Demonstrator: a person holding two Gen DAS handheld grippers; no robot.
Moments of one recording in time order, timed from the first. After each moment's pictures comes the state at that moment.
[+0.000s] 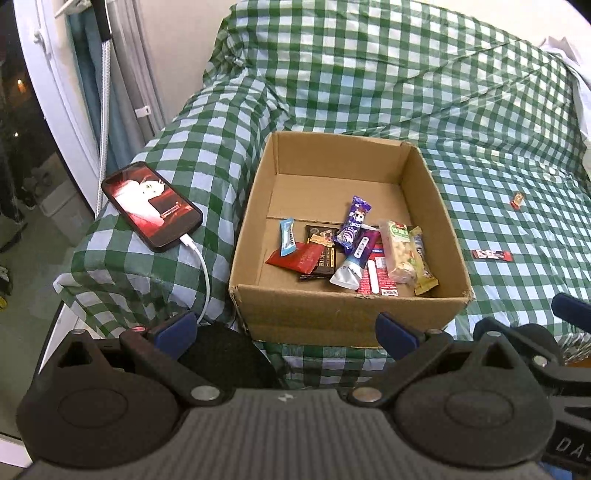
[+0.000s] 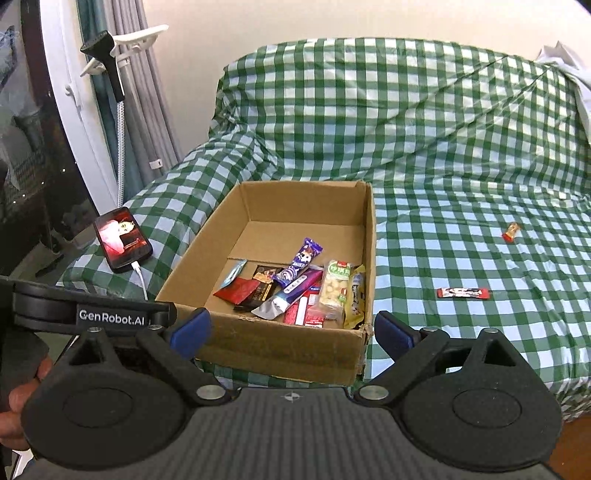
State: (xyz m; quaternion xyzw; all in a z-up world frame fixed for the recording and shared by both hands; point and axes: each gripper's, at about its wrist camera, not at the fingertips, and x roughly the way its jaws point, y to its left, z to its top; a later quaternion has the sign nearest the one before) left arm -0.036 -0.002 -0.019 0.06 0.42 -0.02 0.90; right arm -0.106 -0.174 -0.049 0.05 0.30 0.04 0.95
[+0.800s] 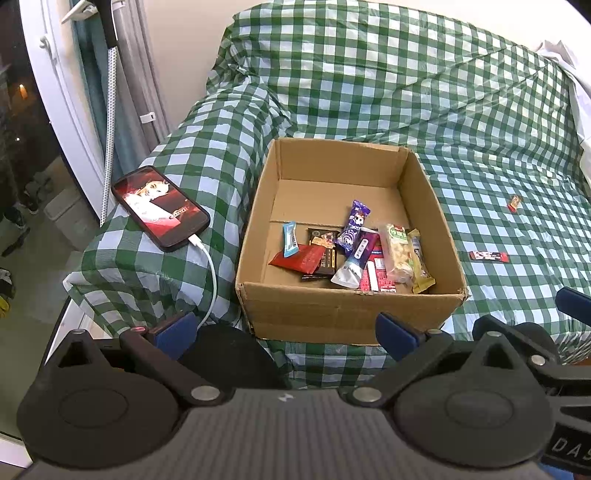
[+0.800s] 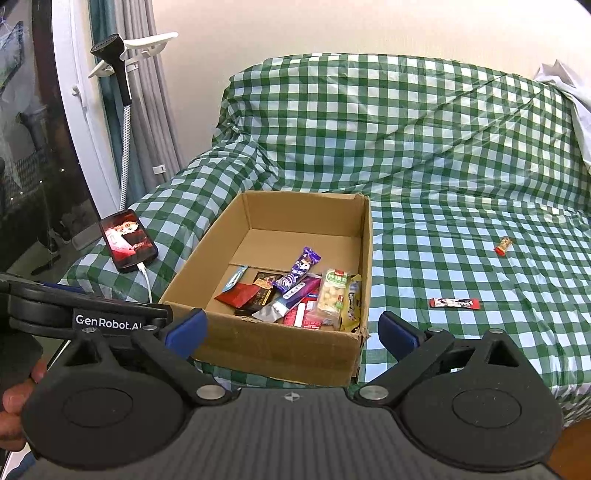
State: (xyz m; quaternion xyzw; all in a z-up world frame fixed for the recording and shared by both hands) left arm -0.051 0.002 -0.012 0.06 0.41 -0.01 0.91; right arm -0.120 -0.167 -0.042 0.03 0.29 0.04 0.96
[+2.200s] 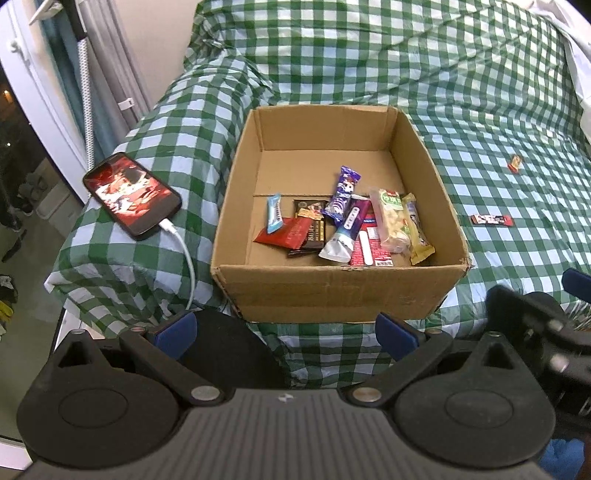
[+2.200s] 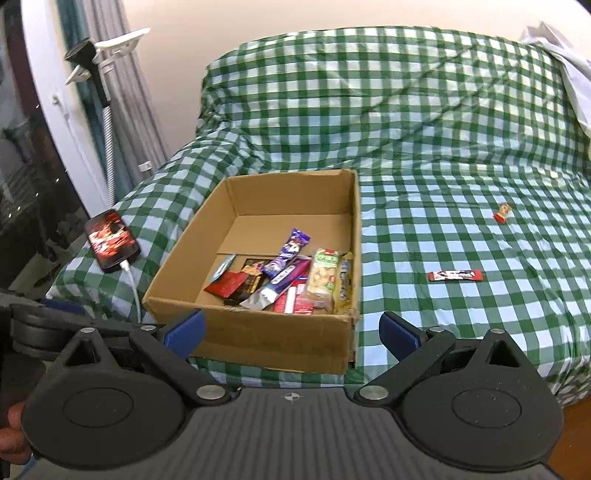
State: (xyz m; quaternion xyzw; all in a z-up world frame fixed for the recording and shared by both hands) left arm -0.026 -0.023 -0.037 0.10 0.46 -0.03 0.88; right arm -0.105 -0.202 -0.061 0.08 0.31 0.02 0.95
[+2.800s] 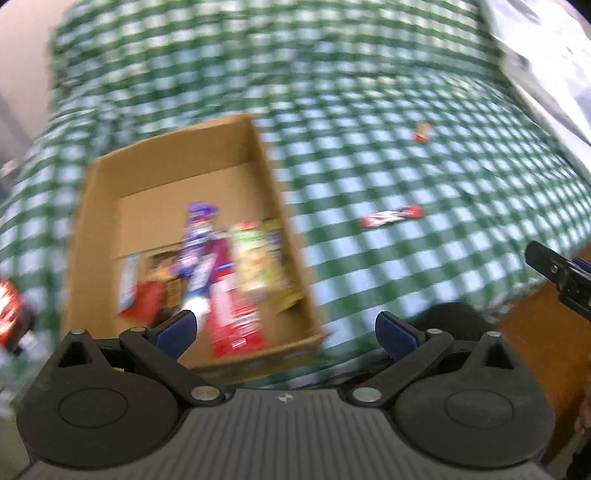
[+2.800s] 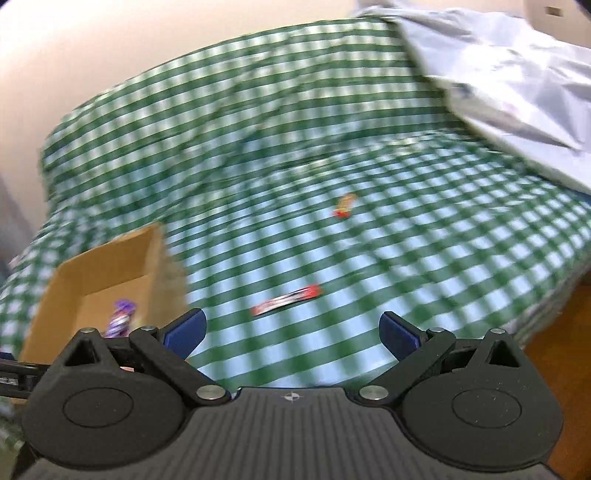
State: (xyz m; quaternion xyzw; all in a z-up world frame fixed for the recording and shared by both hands) left arm 0.046 -0.189 -0.049 0.17 0.49 -0.18 0.84; right arm -0.103 -0.400 -0.088 0.18 0.28 -0.20 0.92
